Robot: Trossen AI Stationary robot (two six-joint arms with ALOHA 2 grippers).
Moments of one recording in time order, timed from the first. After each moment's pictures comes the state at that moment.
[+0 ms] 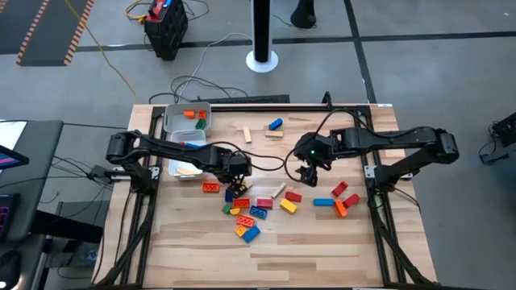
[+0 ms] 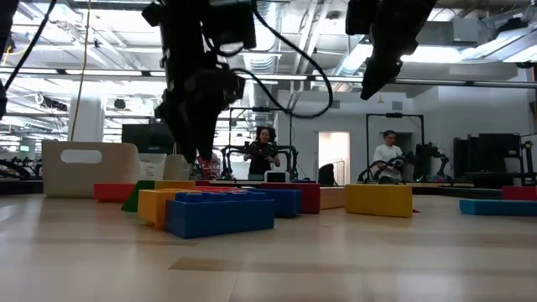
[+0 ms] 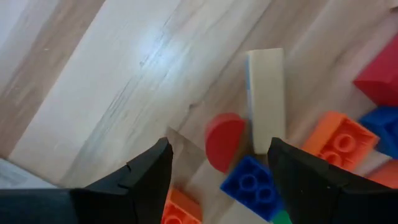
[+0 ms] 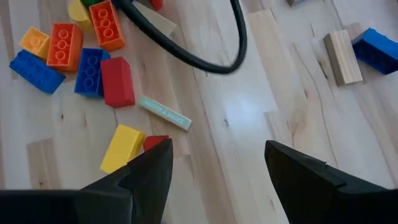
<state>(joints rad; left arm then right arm) 0.01 1.73 1.23 -0.81 -0.13 -0.61 -0.05 1.33 1.13 -0.81 0.07 0.20</state>
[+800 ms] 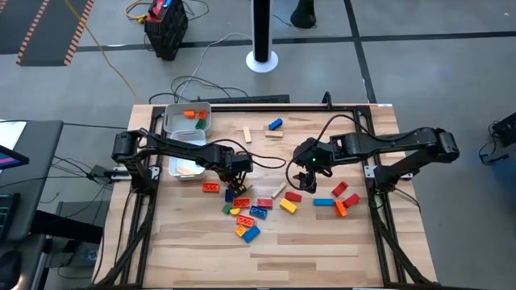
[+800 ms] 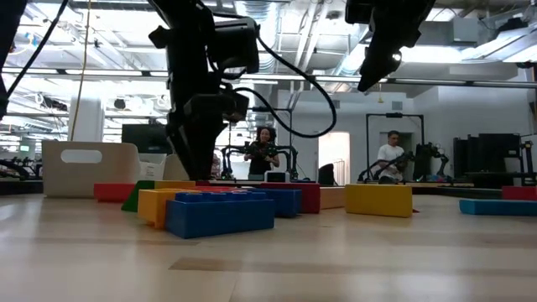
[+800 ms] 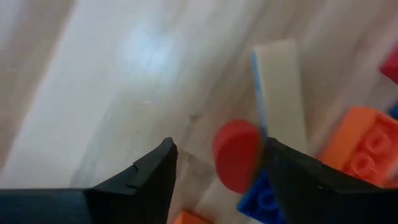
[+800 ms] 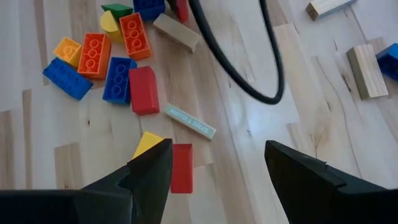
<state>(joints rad) 0.06 1.77 1.19 -0.74 -0.05 -0.46 0.02 1.33 1.13 -0.77 0.08 0.24</state>
